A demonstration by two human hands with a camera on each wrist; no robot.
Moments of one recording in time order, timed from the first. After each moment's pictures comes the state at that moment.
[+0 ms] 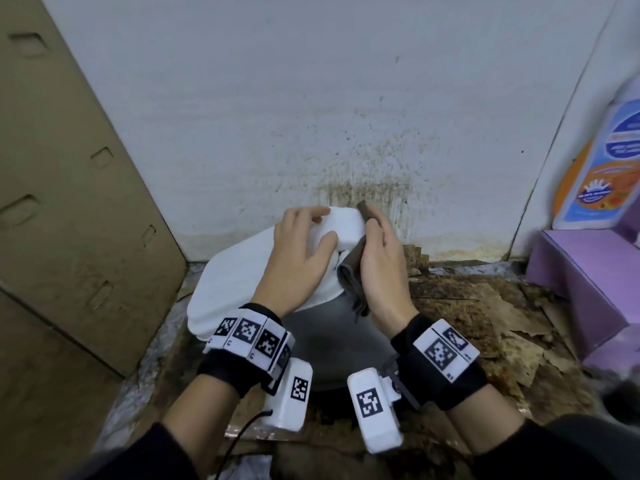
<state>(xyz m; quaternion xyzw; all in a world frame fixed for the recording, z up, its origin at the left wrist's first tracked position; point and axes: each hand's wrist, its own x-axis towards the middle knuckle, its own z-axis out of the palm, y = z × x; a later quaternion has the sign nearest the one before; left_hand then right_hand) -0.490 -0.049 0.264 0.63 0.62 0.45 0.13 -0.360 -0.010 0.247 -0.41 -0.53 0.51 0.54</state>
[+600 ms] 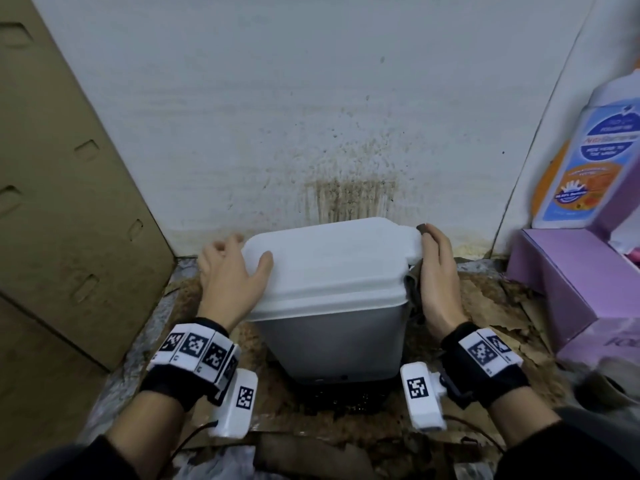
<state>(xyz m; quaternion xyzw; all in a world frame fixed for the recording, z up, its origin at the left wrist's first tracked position) -0.527 -0.076 0.237 0.47 0.82 0.31 0.09 -0.256 0.018 0.205 -0.50 -0.51 0.44 0.54</state>
